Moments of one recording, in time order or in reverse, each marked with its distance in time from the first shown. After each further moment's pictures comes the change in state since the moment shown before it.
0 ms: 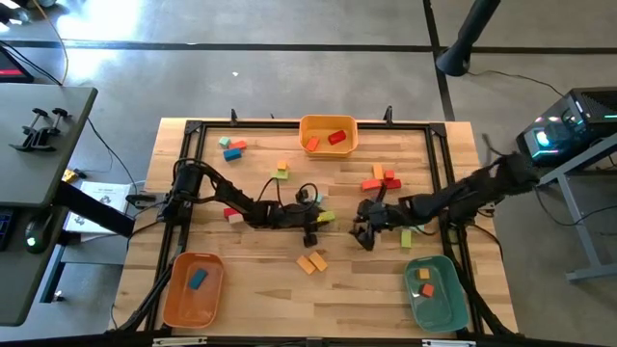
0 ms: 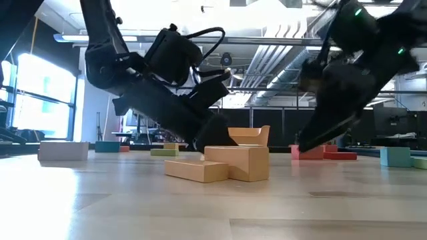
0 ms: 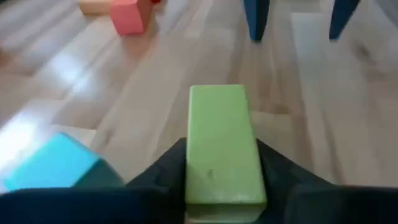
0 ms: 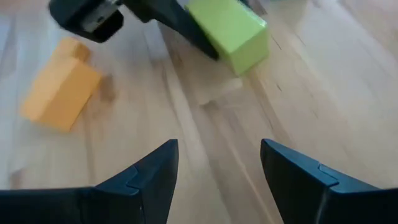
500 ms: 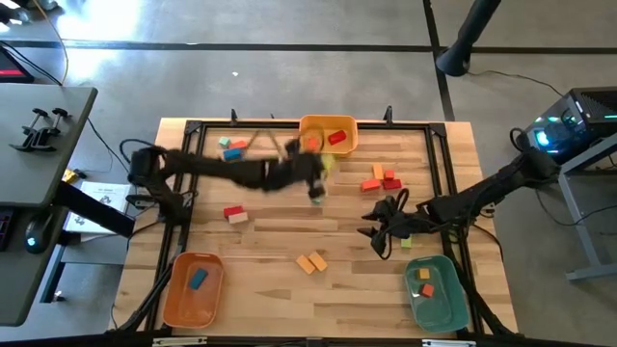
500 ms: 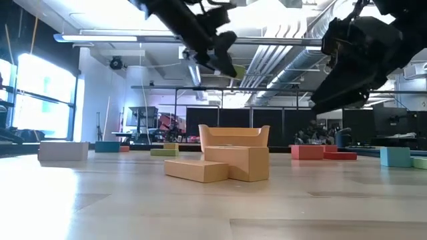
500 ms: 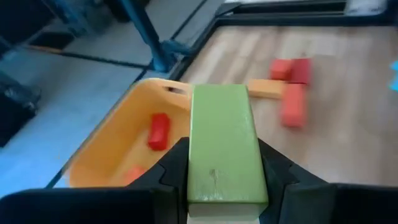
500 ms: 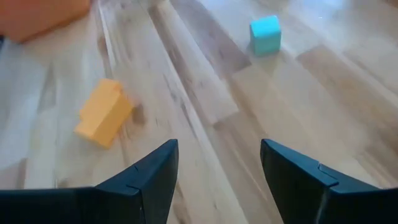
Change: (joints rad) left arm 0.188 -0.377 0.382 -0.833 -0.239 0.122; right arm 0.184 -0.256 0.000 -0.173 0.291 0.101
